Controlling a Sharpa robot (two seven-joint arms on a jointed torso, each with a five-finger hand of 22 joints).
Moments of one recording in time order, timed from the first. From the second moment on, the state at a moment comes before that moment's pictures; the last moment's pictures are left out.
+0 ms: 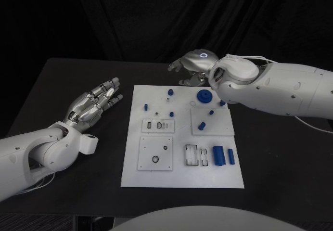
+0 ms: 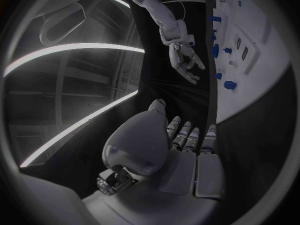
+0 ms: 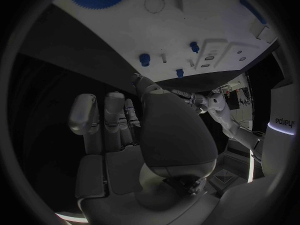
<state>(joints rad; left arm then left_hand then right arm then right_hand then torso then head) 1.21 -1.05 -0.21 1.60 -0.12 -0.07 0.68 1.47 0.27 -0.21 0.29 0.53 0.25 0.05 0.07 0.04 0.07 0.11 0.19 0.03 0.01 0.10 0.00 0.01 0.16 0.03 0.24 0.02 0.01 1.49 -0.68 -0.22 1.37 -1.69 -0.38 -0.09 1.46 -0.11 0.24 0.13 0.30 0.67 0.04 0.09 0.25 0.87 0.08 0.15 0.22 1.32 -0.02 1.10 0.82 0.09 1.30 0.09 1.24 1.25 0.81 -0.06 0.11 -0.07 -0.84</state>
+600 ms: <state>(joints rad) 1.21 -1.04 -0.21 1.60 -0.12 -0.07 0.68 1.48 0.28 -0.21 0.28 0.54 0.25 0.05 0.07 0.04 0.07 0.11 0.19 0.03 0.01 0.10 0.00 0.01 0.16 0.02 0.24 0.02 0.01 1.54 -0.95 -0.24 1.55 -1.66 -0.35 -0.13 1.35 -0.11 0.22 0.26 0.28 0.88 0.09 0.10 0.22 1.08 0.01 0.92 0.82 1.31 -0.05 0.86 0.61 0.12 1.27 0.06 1.04 1.13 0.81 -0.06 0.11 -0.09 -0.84</state>
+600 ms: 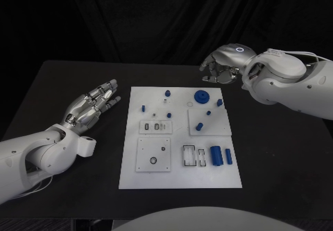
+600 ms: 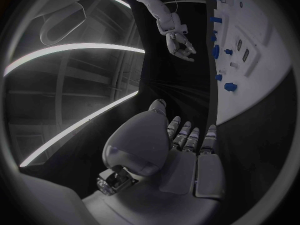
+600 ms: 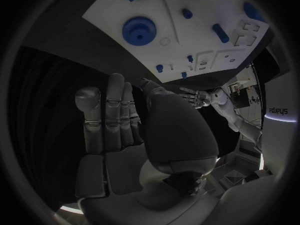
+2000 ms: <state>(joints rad) 1.21 -1.04 -0.21 1.60 -0.12 -0.07 0.68 1.49 0.27 -0.20 0.27 0.55 0.25 0.05 0.07 0.04 0.06 0.11 0.19 0.03 0.01 0.11 0.00 0.01 0.16 0.03 0.24 0.02 0.01 1.43 -0.92 -0.25 1.48 -1.62 -0.33 -0.15 1.32 -0.10 0.11 0.27 0.15 0.90 0.10 0.07 0.21 1.46 0.00 1.57 1.31 1.46 -0.06 1.55 1.31 0.06 1.46 0.05 1.42 1.31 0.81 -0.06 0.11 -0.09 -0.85</state>
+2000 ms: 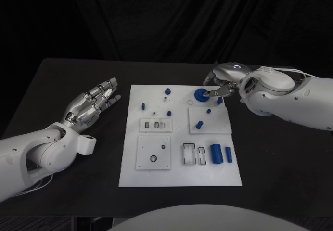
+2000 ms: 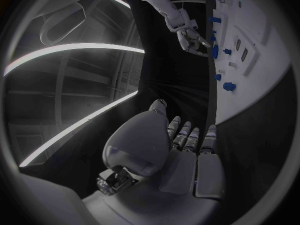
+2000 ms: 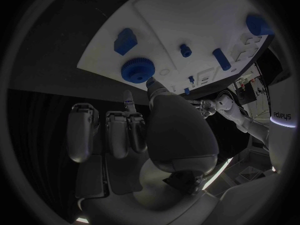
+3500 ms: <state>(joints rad) 1.21 -1.03 -0.21 1.58 -0.12 -0.05 0.68 1.50 0.28 -0.19 0.26 0.55 0.27 0.08 0.07 0.04 0.06 0.11 0.19 0.03 0.01 0.11 0.00 0.01 0.16 0.03 0.25 0.02 0.01 1.40 -0.90 -0.24 1.47 -1.65 -0.33 -0.17 1.44 -0.10 0.16 0.15 0.59 1.00 0.10 0.12 0.07 1.46 0.01 1.57 1.31 1.47 -0.06 1.56 1.31 0.05 1.47 0.06 1.43 1.31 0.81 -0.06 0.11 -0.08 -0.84</state>
